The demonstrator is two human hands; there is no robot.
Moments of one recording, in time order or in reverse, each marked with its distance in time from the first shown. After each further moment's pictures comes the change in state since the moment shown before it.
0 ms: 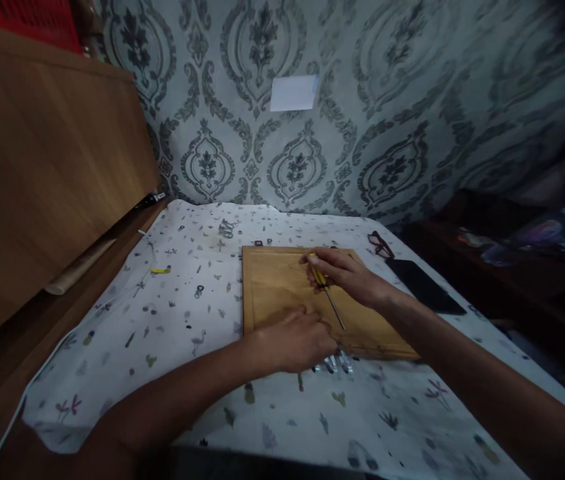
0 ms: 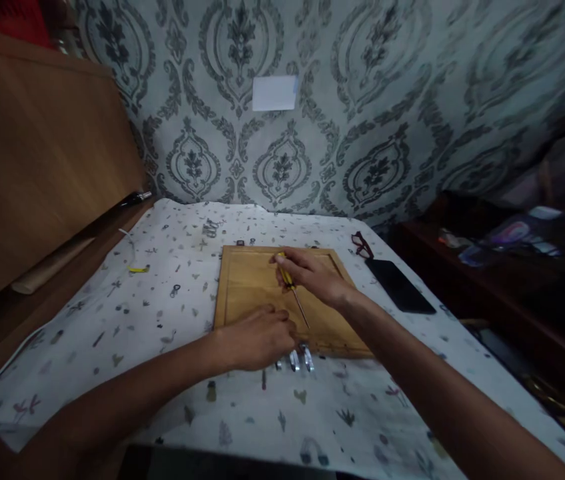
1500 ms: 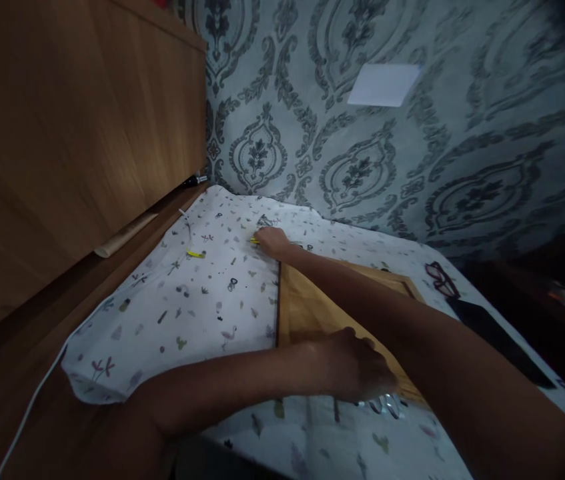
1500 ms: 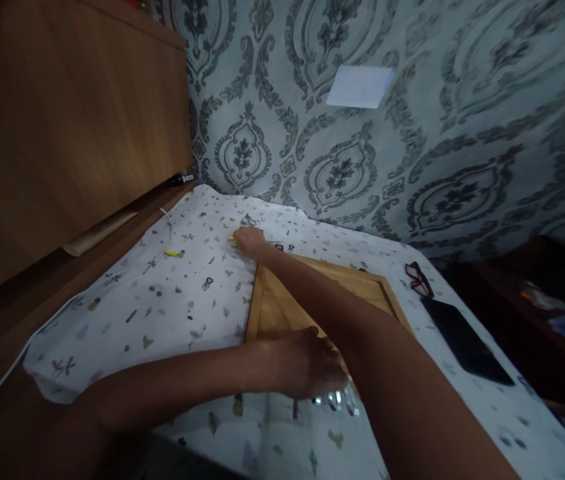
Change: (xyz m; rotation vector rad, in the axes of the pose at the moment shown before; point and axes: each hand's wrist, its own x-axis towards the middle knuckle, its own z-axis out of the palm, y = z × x) left_hand 0.000 -0.003 -0.007 -0.141 -0.065 -0.017; right_hand 0.216 0.000 0.153 -1.233 -0.312 -0.199
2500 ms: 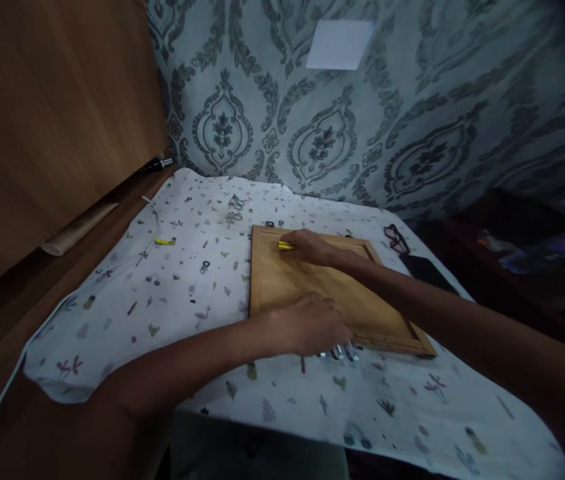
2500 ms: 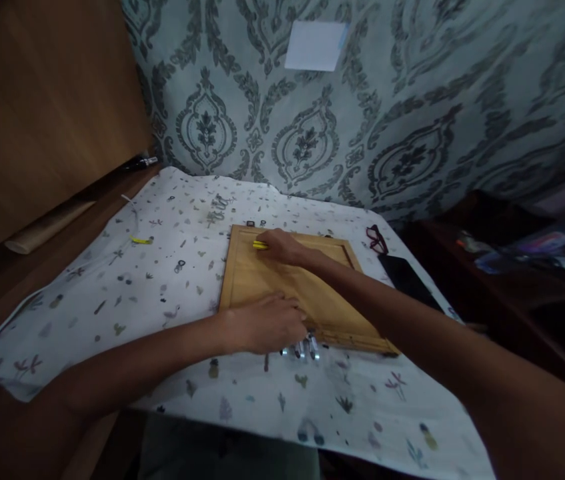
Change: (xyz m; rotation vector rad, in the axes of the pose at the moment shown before) left_hand 0.000 0.003 0.007 0.047 0.089 0.003; right_hand -0.147 0.081 0.020 0.350 -0.152 0.040
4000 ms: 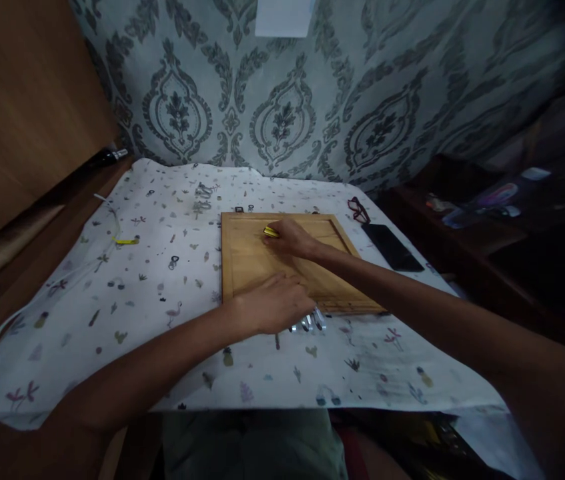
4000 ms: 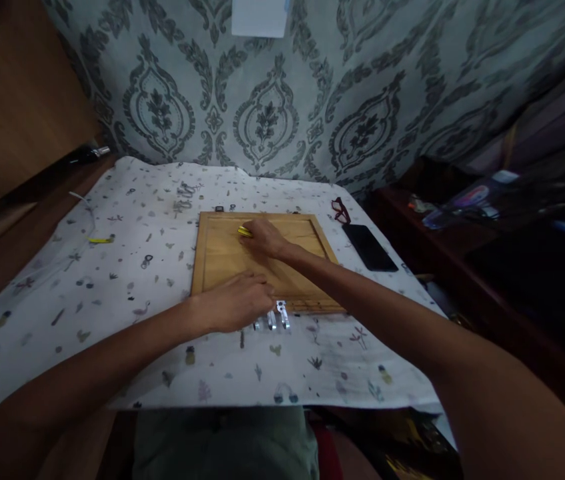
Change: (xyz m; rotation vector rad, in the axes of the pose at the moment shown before) left_hand 0.001 -0.002 0.000 0.014 -0.047 -0.023; right_hand -0.034 0.010 0.024 0.196 0.180 0.185
